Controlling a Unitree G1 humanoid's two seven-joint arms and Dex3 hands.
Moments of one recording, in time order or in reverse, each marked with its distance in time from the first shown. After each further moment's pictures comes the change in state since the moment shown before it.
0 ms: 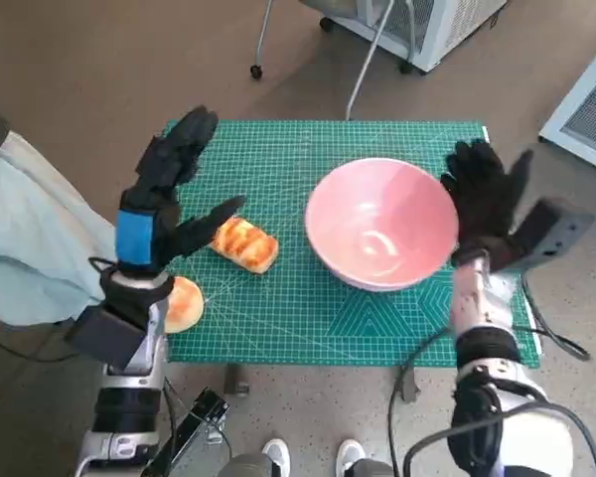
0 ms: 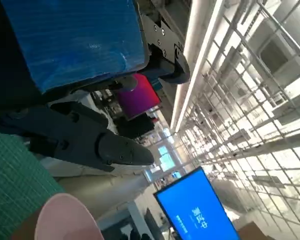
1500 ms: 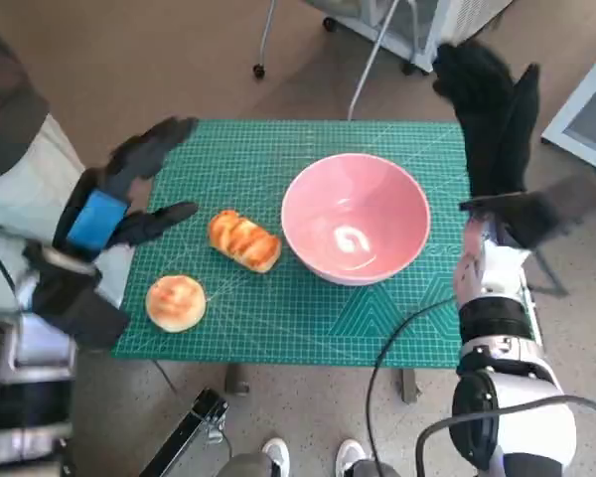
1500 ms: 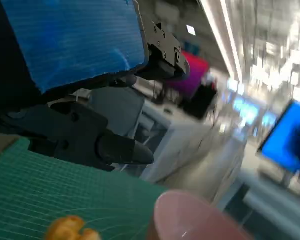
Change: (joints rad) left arm -0.105 0.428 -0.071 -0.010 0.272 0.148 -0.175; right arm -0.075 -0.038 0.162 -0.208 -0.059 -0.445 0.345
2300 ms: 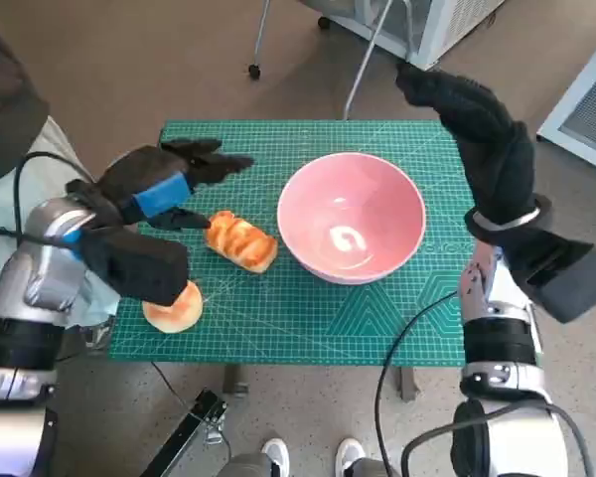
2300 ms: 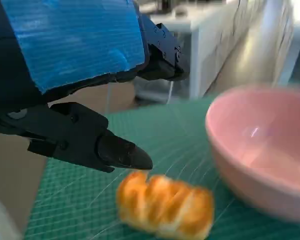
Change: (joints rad) left arm -0.278 0.075 -0.322 0.264 0.316 0.039 -0.159; right arm 0.162 -0.001 0.102 -0.296 0.079 -0.053 0.165
